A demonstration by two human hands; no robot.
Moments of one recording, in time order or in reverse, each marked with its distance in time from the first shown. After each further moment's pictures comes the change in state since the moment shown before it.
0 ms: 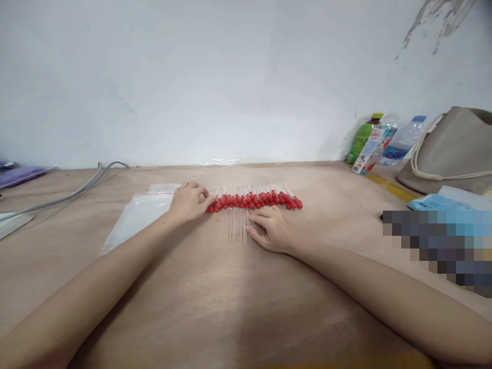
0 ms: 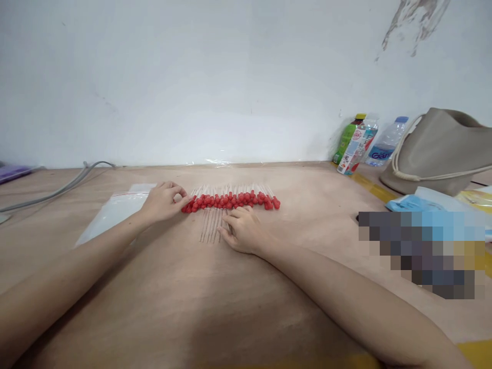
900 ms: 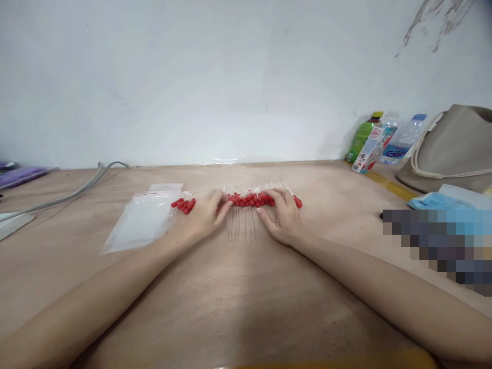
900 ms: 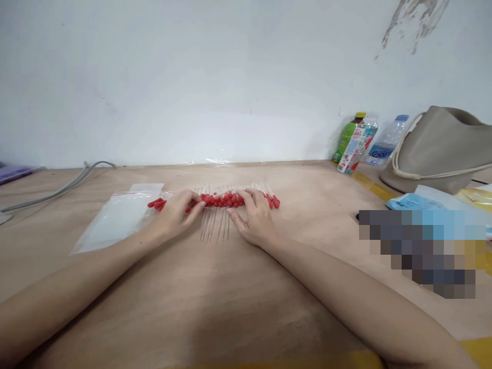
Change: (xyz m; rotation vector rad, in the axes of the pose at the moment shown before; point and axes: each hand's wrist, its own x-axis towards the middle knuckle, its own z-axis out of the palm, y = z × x) left_hand -0.029 0.050 -0.003 -0.289 0.146 0.250; right_hand -0.001 0.010 -0.009 0.021 0.384 0.197
